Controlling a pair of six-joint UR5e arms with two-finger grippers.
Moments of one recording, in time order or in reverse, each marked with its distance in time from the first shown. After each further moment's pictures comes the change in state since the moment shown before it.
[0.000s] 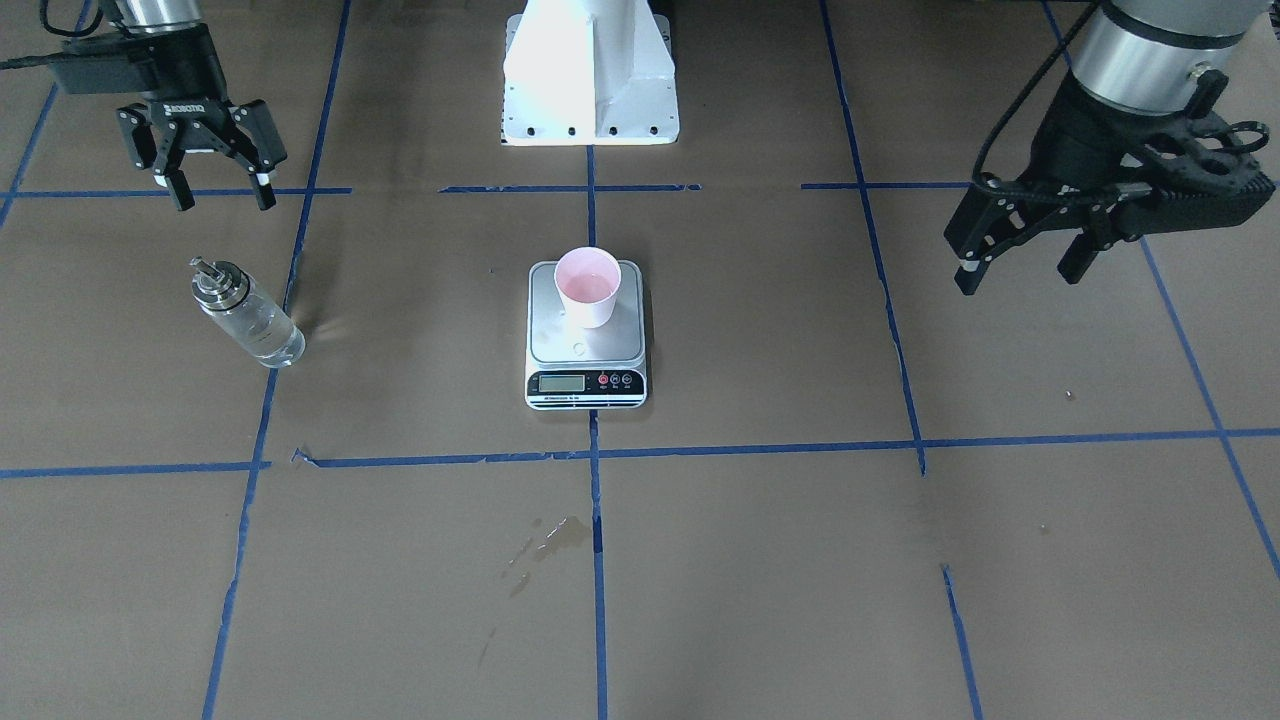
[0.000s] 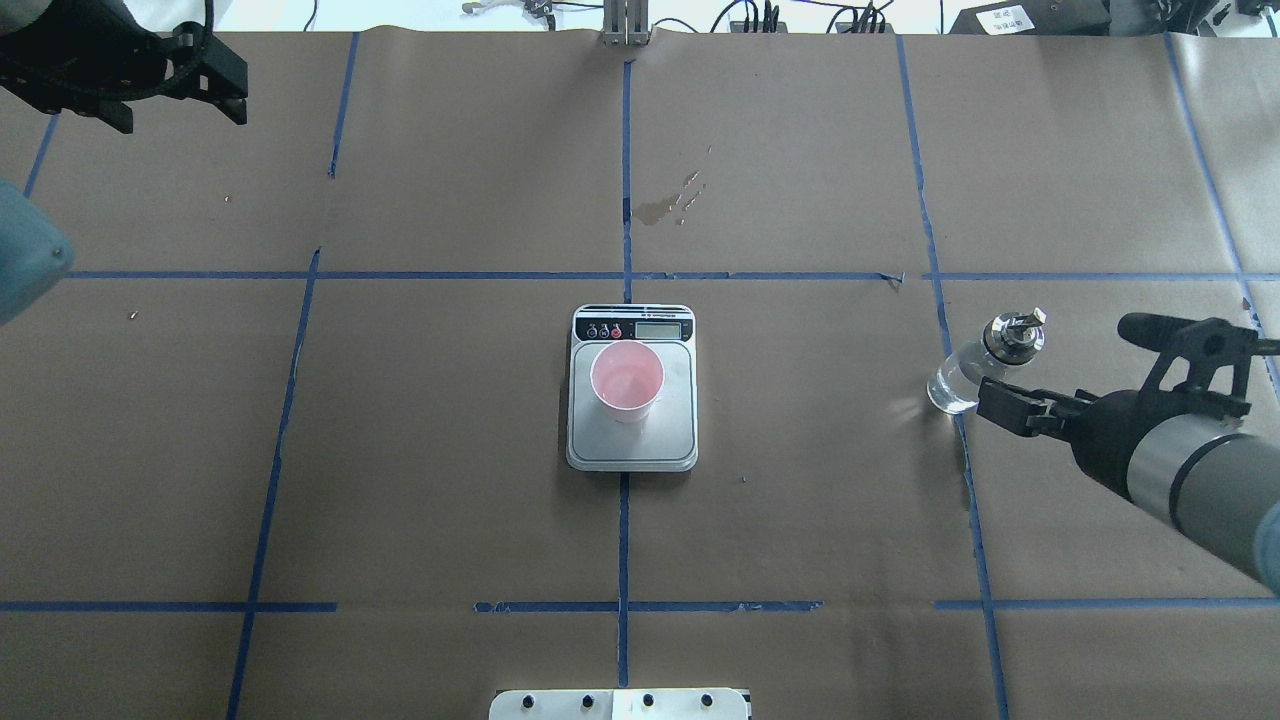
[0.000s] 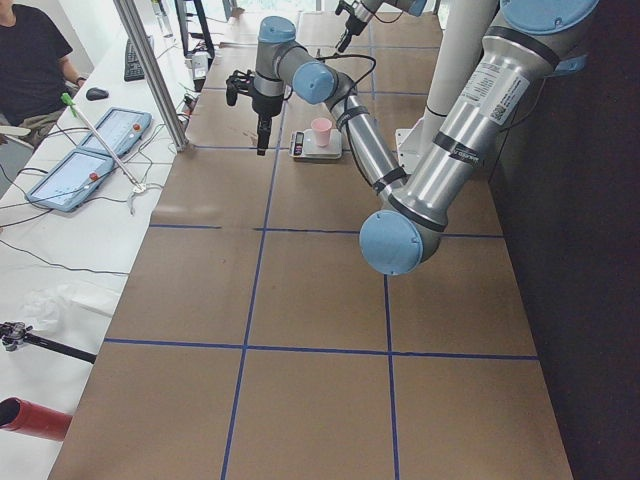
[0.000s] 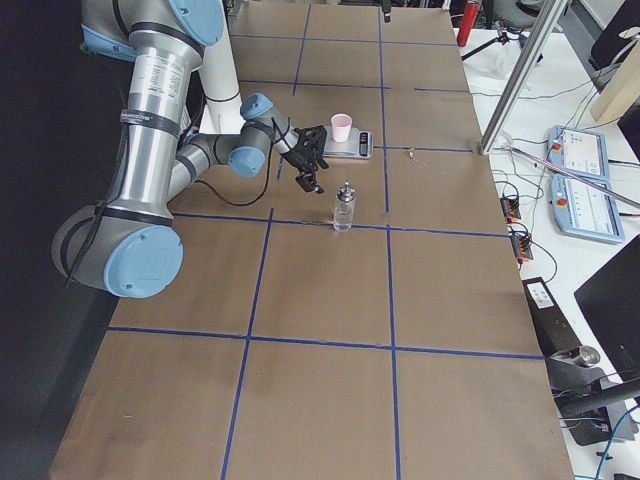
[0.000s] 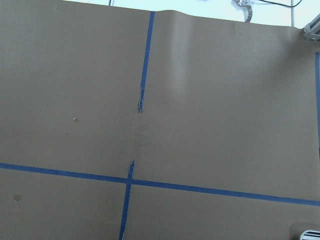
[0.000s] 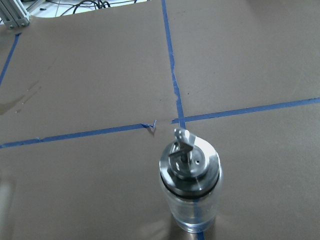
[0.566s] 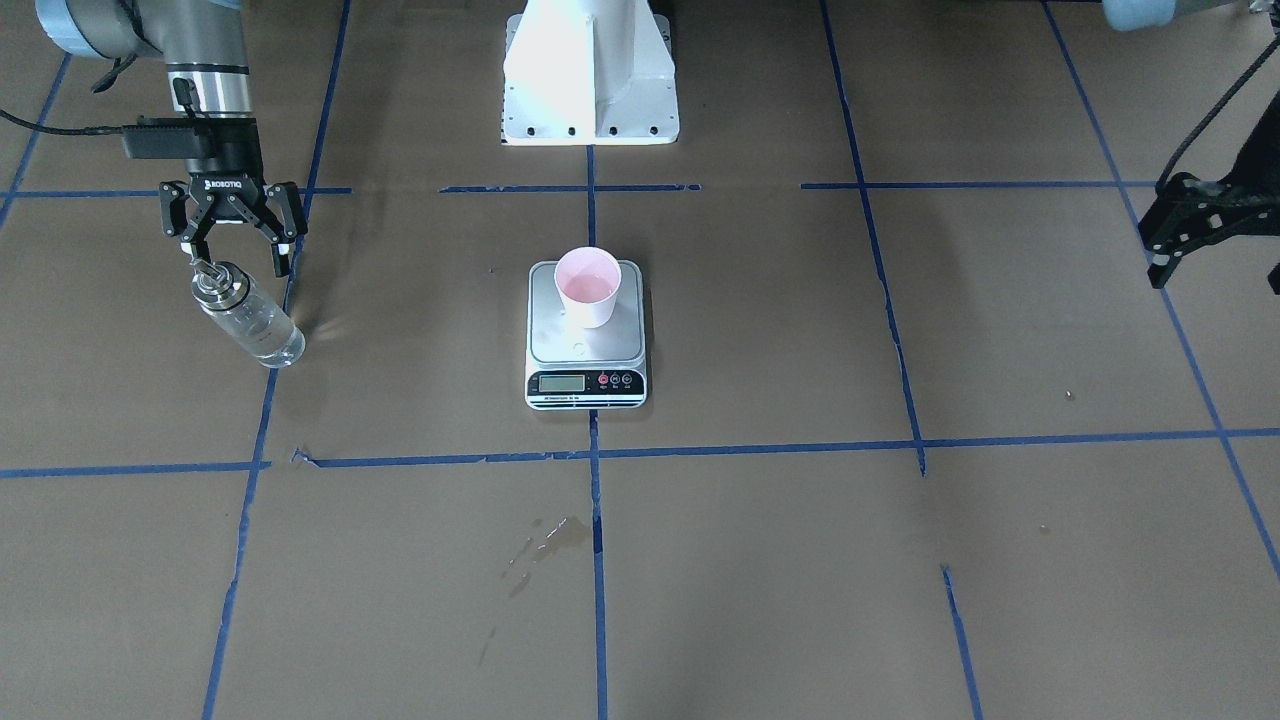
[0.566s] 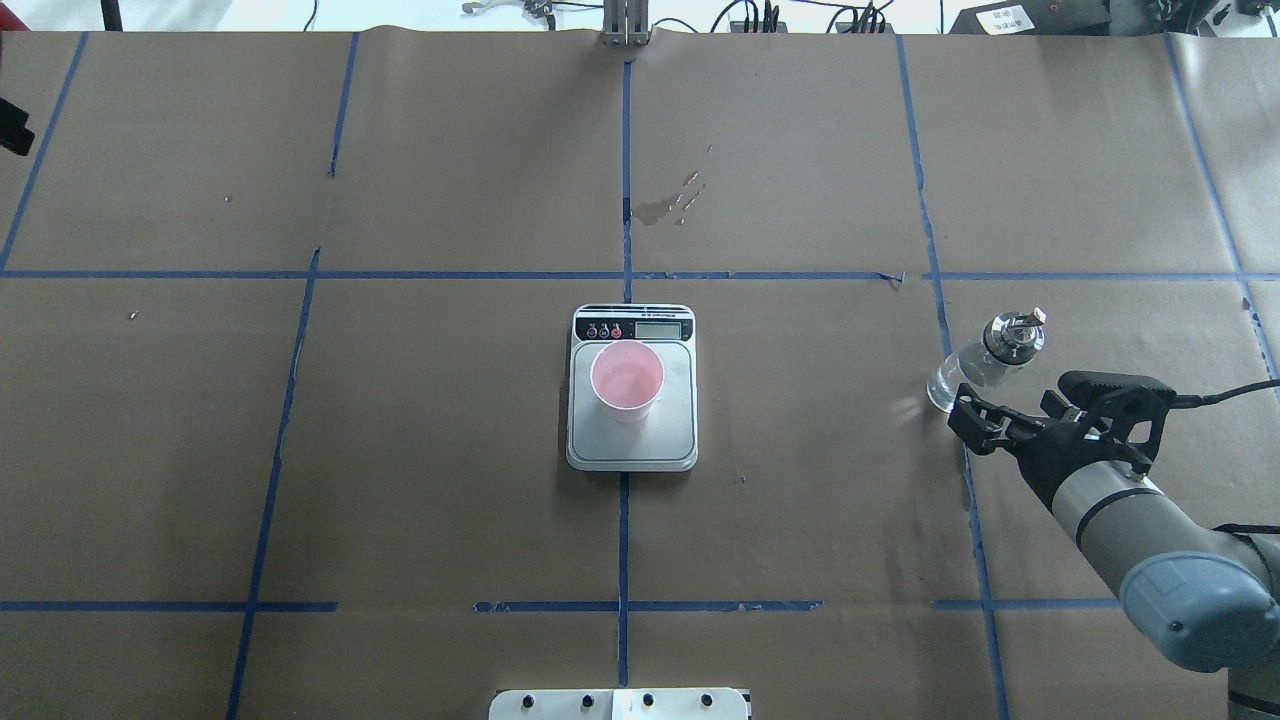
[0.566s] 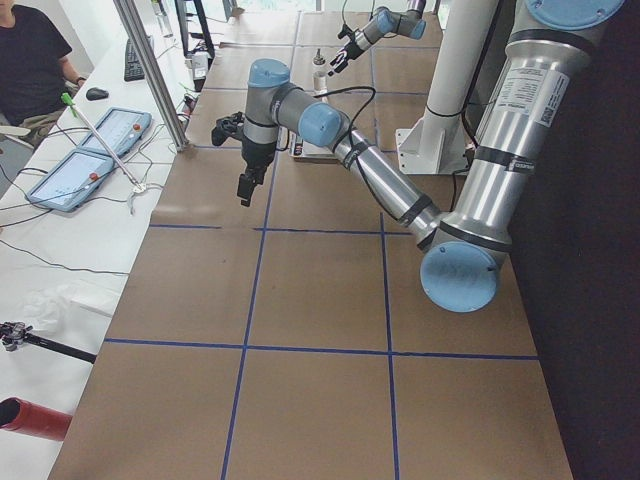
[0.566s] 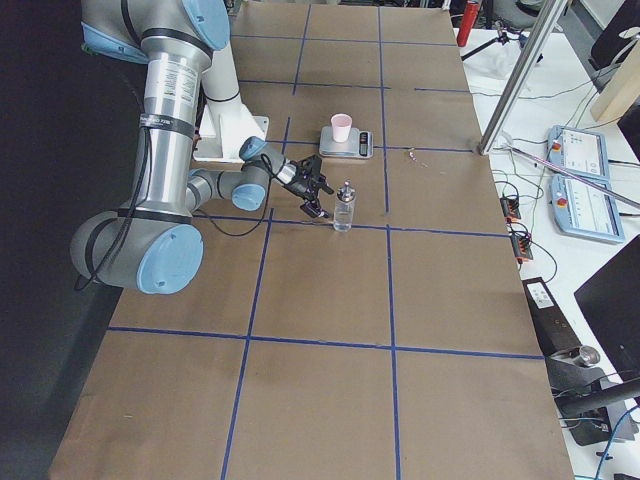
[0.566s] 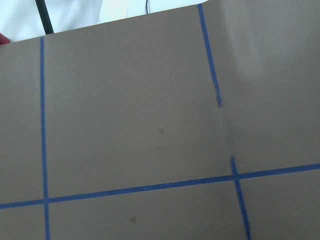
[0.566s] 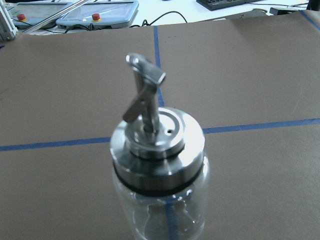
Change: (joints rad) left arm -0.166 0.245 0.021 -0.115 0.000 0.531; right arm -0.077 0.054 -0.273 0.186 -0.252 0.001
